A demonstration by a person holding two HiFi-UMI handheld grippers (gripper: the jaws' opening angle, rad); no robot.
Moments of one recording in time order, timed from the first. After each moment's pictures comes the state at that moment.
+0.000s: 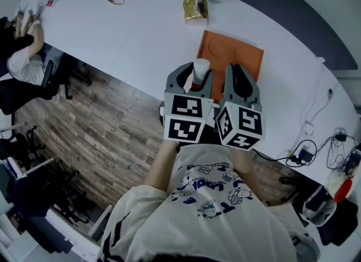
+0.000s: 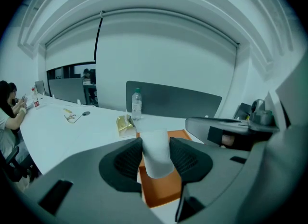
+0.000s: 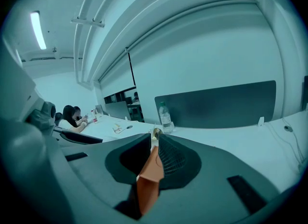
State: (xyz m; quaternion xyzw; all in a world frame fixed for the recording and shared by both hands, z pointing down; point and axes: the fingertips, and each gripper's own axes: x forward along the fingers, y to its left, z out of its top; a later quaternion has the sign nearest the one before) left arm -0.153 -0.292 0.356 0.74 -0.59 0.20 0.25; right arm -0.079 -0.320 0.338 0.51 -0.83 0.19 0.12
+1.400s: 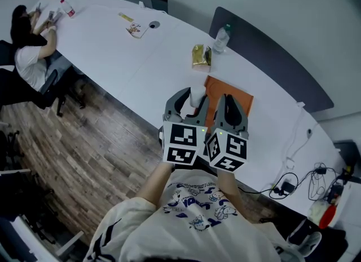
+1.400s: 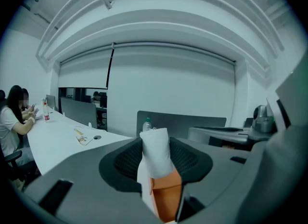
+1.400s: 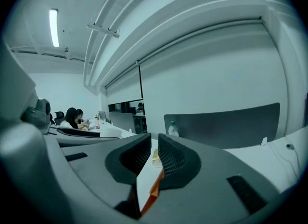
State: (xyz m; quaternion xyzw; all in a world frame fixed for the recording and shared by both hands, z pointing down) left arm -0.199 -0.274 0.273 0.73 -0.66 0.10 0.15; right arm -0.123 -0.298 0.267 0.51 -0.85 0.11 0.07
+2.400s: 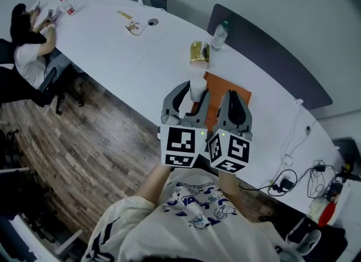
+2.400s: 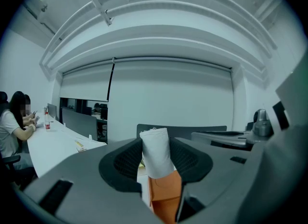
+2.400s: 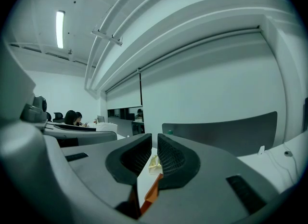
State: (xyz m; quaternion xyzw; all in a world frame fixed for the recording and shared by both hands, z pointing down) left arm -0.193 -0.263 0.234 0.73 -0.67 0.06 0.08; right arm -0.108 -0.289 0.238 0.52 -0.85 0.08 0.04
